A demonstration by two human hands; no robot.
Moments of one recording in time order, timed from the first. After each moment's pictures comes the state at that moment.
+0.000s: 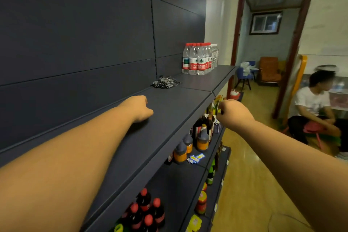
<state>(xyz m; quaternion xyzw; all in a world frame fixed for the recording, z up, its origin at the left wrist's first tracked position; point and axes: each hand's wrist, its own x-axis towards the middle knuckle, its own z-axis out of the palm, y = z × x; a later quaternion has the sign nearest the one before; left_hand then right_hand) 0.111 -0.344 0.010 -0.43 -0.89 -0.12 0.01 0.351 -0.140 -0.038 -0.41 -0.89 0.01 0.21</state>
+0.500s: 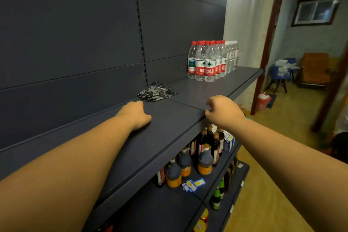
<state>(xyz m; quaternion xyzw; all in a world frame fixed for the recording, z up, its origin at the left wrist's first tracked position) 0.086 -0.148 0.002 -0.31 -0.94 -0.12 0.00 0.269 0.071 -0.015 -0.27 -0.94 0.06 0.21</state>
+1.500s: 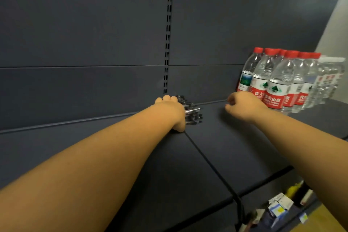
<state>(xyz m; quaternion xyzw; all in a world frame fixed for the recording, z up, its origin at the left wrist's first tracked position) -0.039 0.057 0.006 -0.21 -0.97 0.09 -0.02 0.015 0.284 0.015 -0.12 -0.98 0.04 0.15</state>
